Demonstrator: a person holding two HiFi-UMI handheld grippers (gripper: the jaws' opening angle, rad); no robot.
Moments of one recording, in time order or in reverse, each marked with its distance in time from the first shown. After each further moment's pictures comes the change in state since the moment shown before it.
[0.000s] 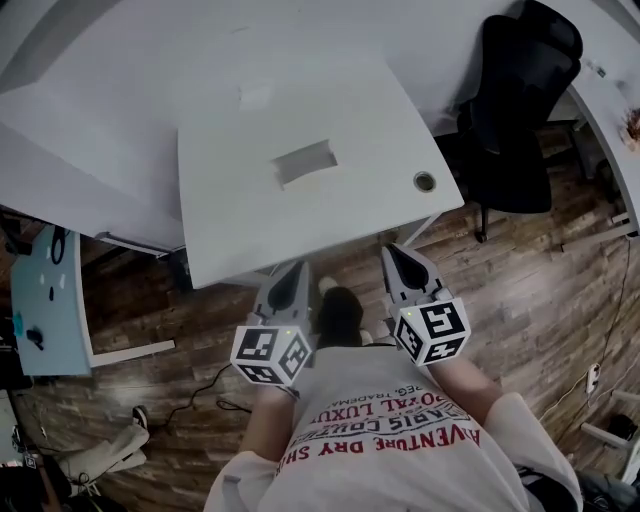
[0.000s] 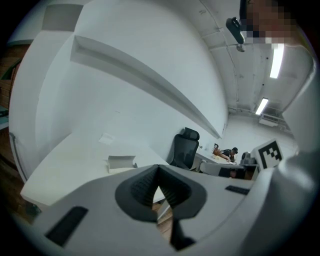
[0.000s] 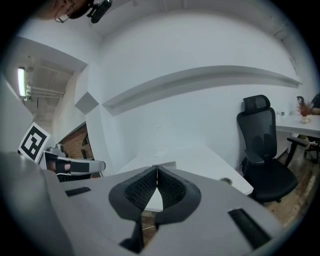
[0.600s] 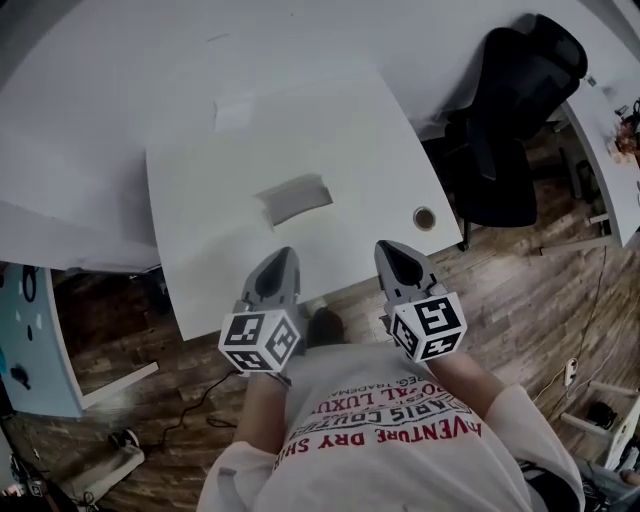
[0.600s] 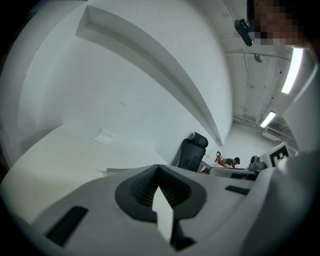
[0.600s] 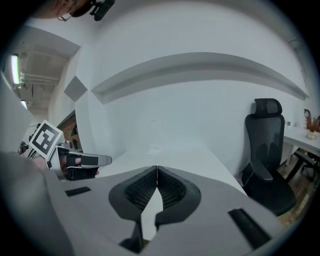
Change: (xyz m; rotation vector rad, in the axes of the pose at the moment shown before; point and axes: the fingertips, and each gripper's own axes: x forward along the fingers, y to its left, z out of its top) left arm 0.131 0.097 0.046 -0.123 0.014 -0.027; right arm 0.132 -0.041 0.034 -0.074 0.102 -0.039
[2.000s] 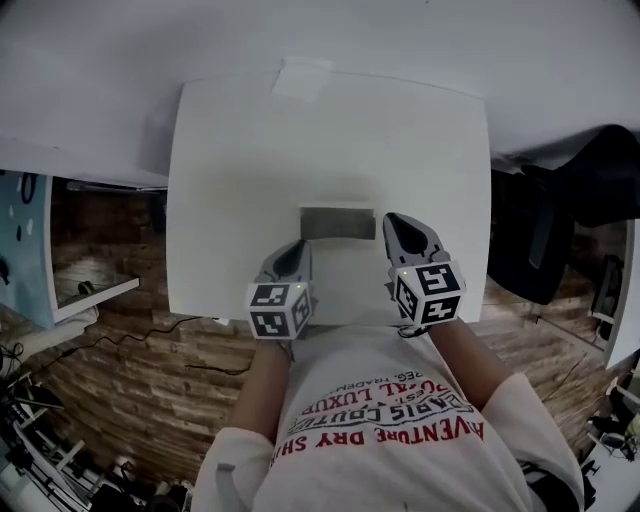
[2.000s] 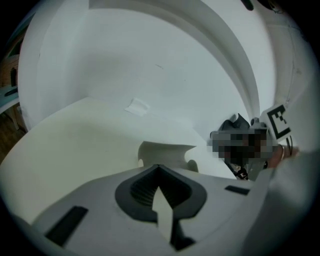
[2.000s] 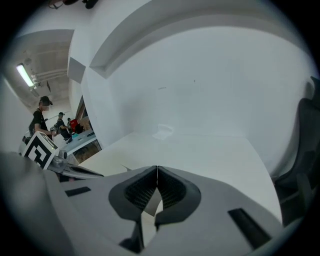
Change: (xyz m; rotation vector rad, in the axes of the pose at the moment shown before) left arm 0.099 0.124 -0.075 -0.150 0.267 0.334; right arm 0.217 -0.032 -0.014 -0.114 0.266 0.272
